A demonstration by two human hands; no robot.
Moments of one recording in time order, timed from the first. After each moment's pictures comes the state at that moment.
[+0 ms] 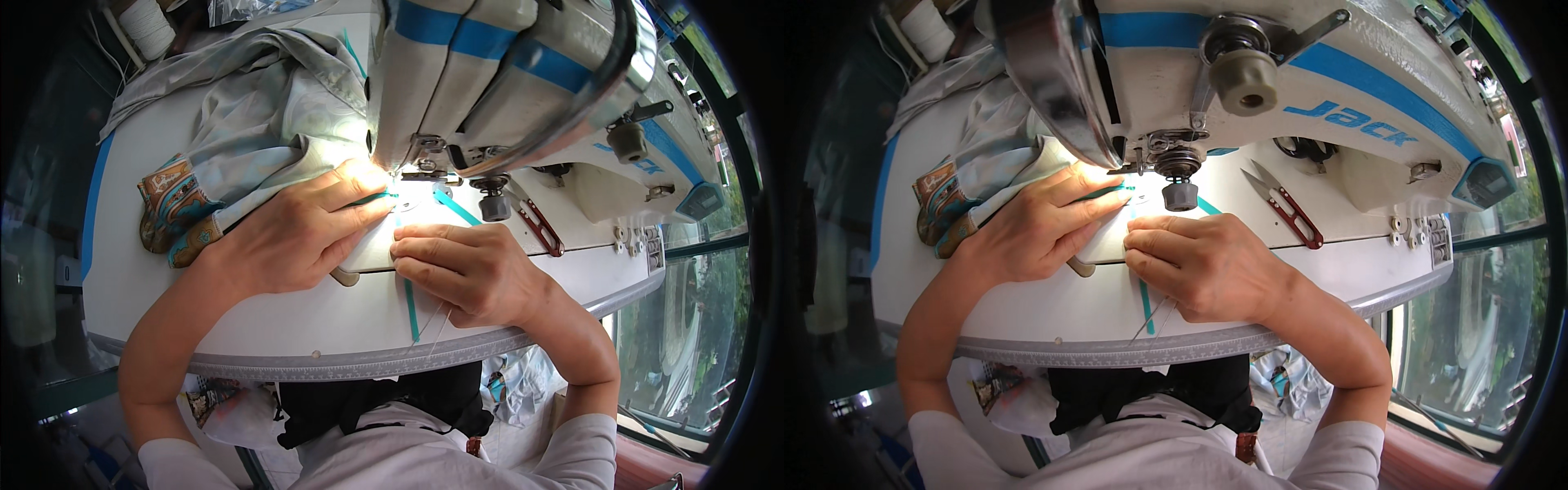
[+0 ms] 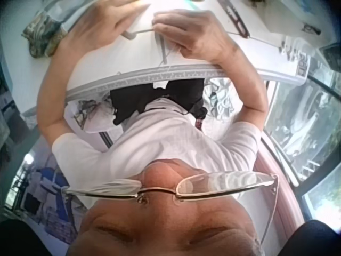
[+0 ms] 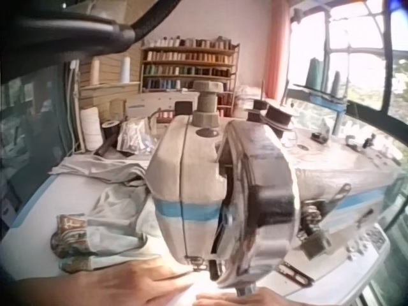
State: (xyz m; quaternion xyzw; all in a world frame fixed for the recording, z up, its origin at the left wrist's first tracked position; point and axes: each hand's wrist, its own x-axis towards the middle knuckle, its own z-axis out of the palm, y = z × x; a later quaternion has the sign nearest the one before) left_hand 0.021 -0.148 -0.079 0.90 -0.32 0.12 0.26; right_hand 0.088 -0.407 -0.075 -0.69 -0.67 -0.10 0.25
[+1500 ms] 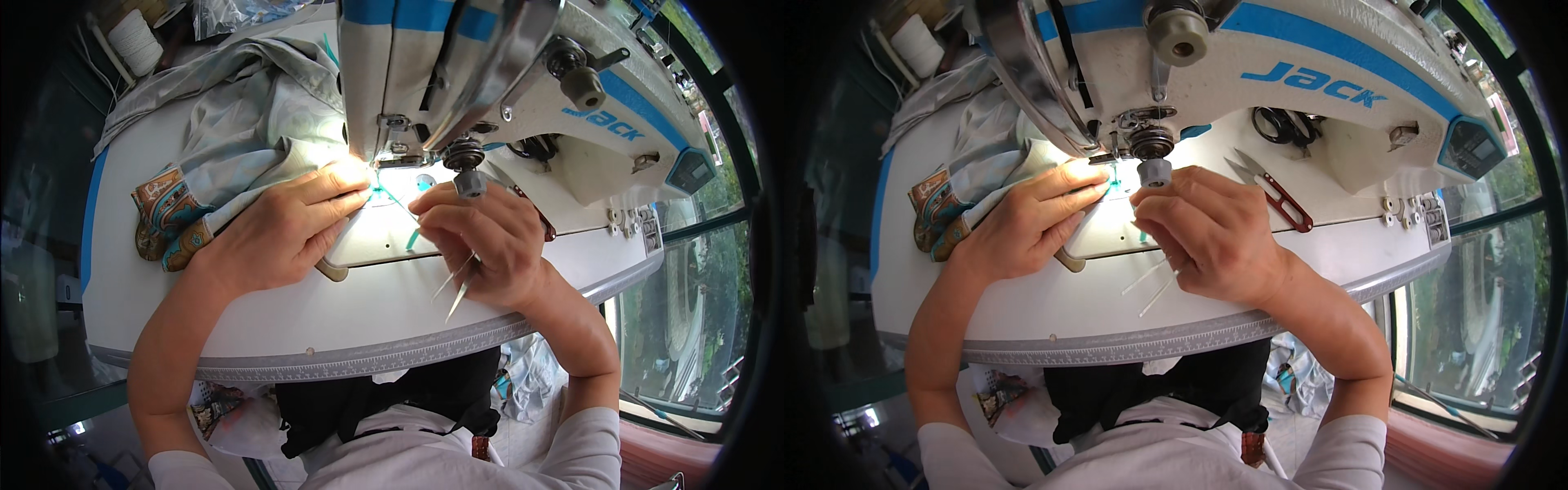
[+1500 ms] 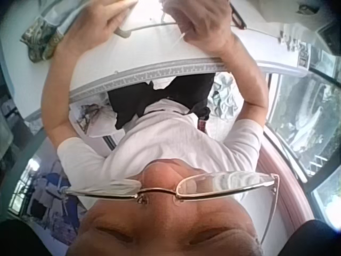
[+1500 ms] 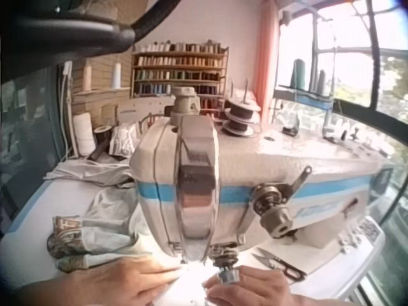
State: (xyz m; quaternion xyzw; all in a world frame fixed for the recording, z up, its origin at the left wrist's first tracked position) left_hand 0.019 -0.146 -0.079 0.90 -0.31 0.13 0.27; right_hand 0.095 -0.409 -0.074 -0.69 -0.60 -0.25 0.34
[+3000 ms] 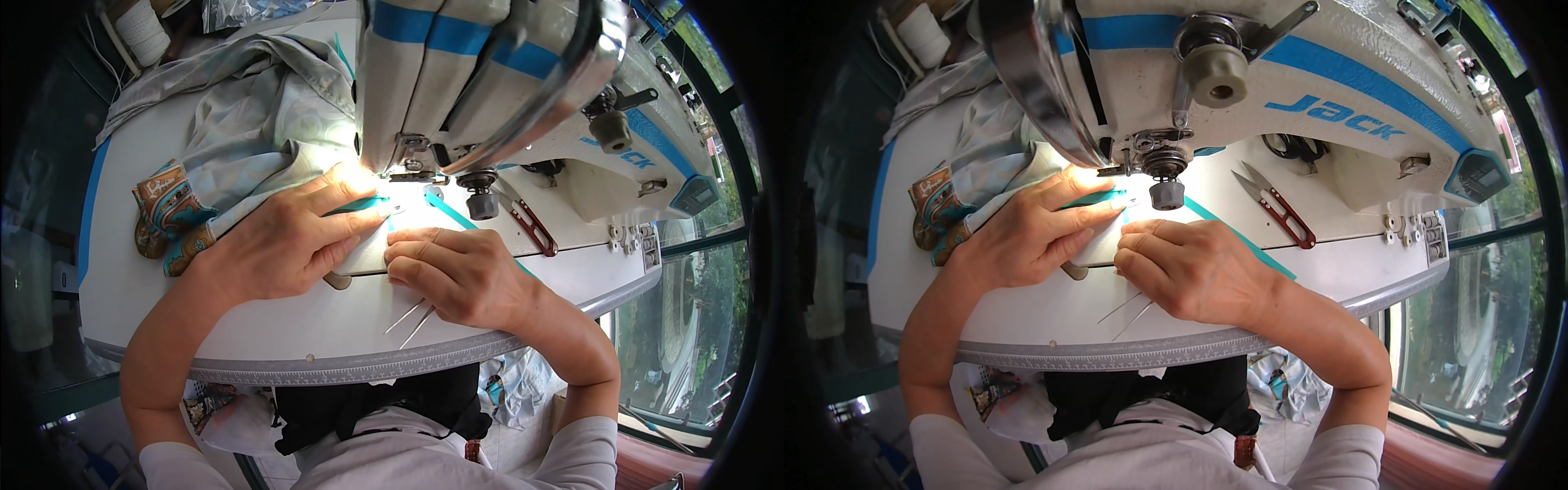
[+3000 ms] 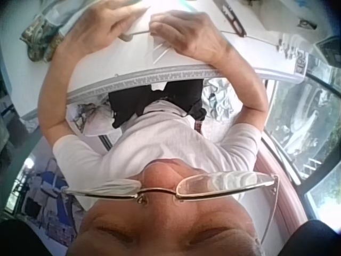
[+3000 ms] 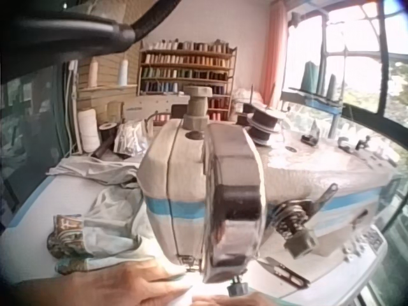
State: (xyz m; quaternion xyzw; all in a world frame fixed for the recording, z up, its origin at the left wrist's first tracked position) left_hand 0.017 -0.149 -0.075 0.91 -0.30 0.09 0.28; right_hand 0.083 -0.401 -0.084 -0.68 -0.67 -0.17 0.26
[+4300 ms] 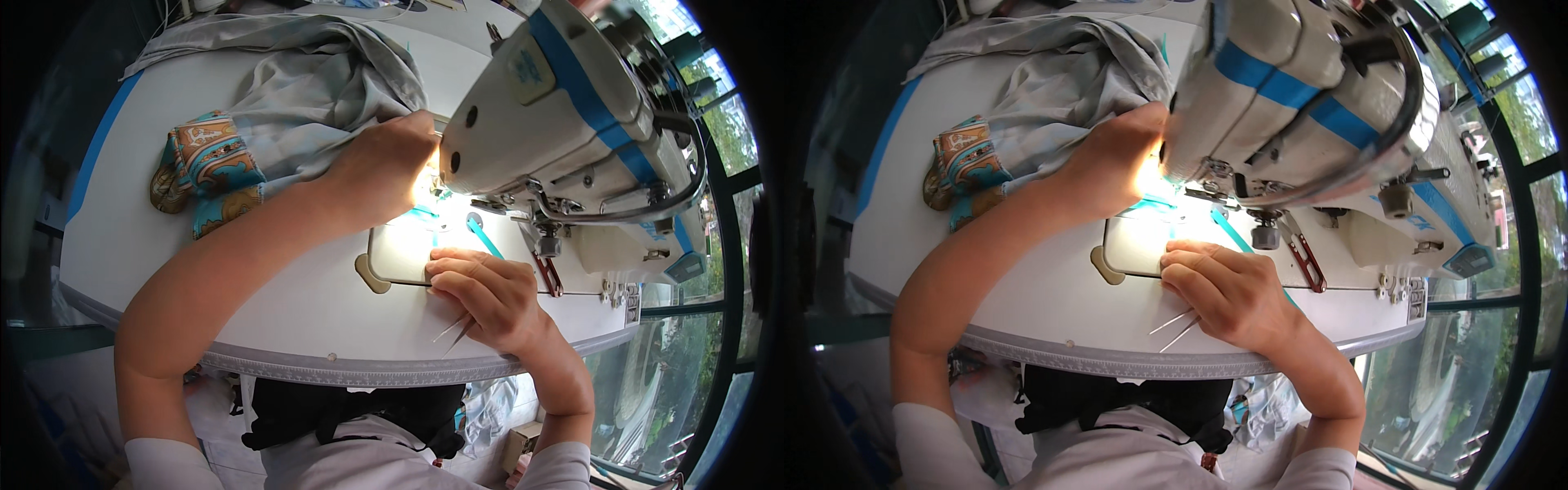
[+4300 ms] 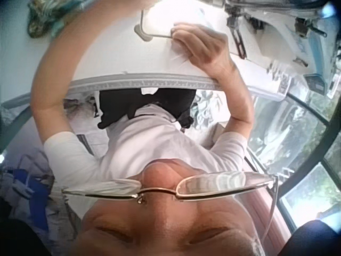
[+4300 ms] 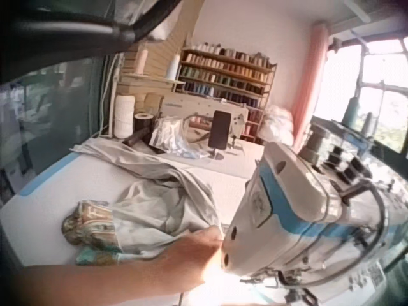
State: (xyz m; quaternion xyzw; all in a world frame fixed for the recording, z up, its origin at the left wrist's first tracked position) left_hand 0.083 -0.157 -0.097 0.91 -0.16 0.21 0.32; right_hand 0.083 -0.396 -0.077 -0.69 -0.67 -0.14 0.24
